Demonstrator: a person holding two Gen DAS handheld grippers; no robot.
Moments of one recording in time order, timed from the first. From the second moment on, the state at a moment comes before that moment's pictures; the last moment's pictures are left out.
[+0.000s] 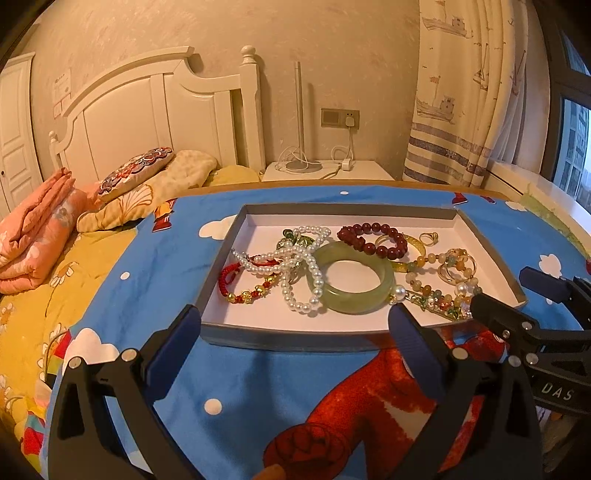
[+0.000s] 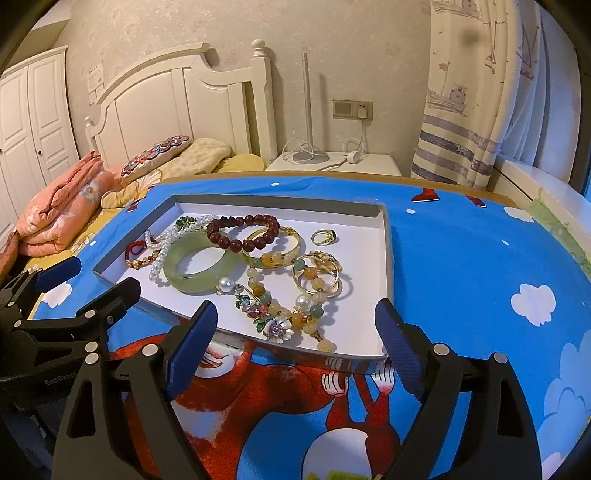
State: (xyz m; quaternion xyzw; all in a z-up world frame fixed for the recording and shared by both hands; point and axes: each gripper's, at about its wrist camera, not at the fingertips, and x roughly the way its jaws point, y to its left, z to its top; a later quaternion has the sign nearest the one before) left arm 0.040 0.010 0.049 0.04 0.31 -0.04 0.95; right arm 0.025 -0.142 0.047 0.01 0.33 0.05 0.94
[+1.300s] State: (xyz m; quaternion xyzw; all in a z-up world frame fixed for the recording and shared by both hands) left arm 0.012 0.014 0.056 0.05 0.34 -0.02 0.94; right arm -0.004 -0.139 0.045 0.03 0.35 0.06 0.94
